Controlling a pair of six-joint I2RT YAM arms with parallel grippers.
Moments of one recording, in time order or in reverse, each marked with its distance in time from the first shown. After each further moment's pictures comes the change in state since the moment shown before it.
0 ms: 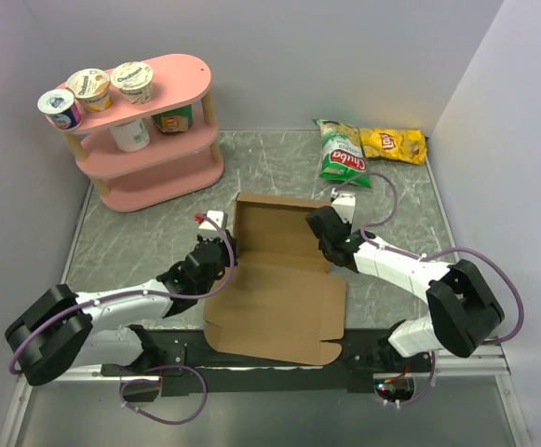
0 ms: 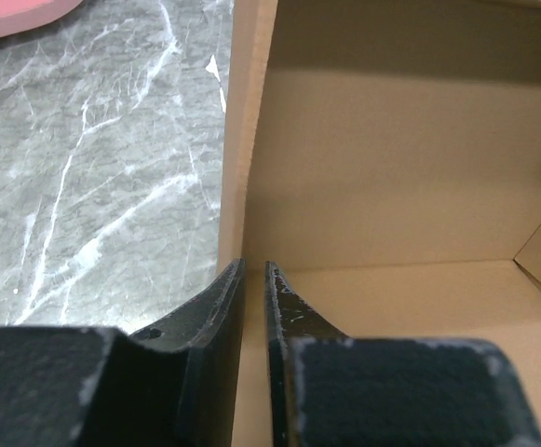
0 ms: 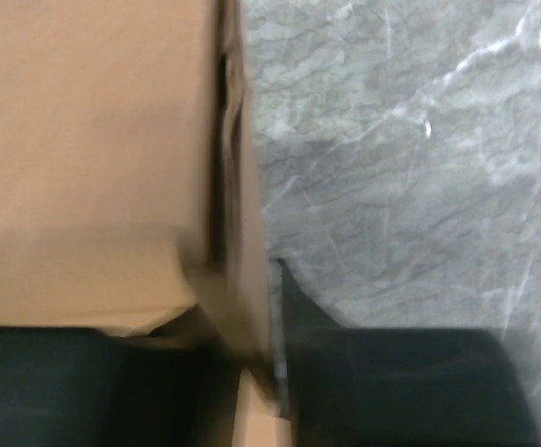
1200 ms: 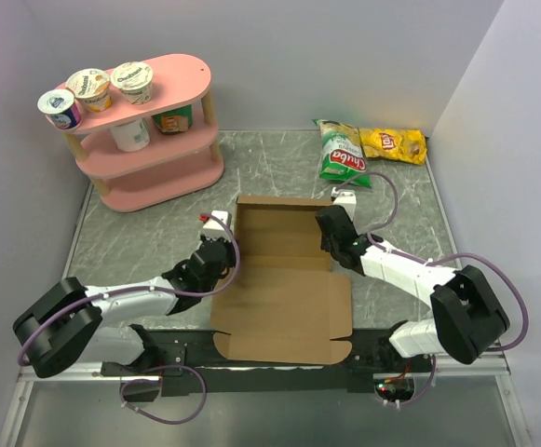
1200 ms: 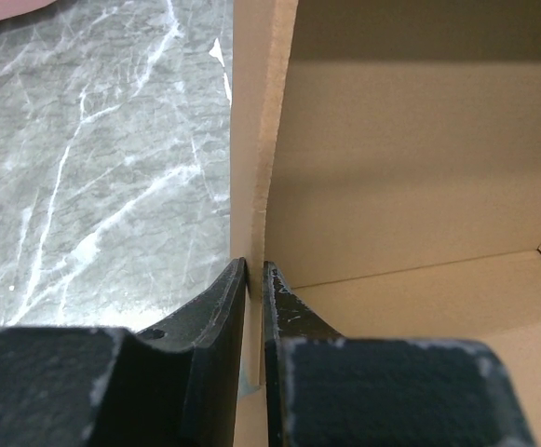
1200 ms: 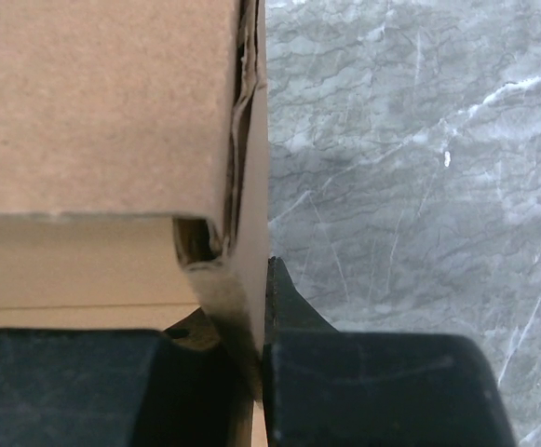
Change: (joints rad) left arm -0.002 0.064 0.022 0.002 -0.006 0.003; right arm -0.060 -0.045 -0.067 0.126 -0.122 -0.140
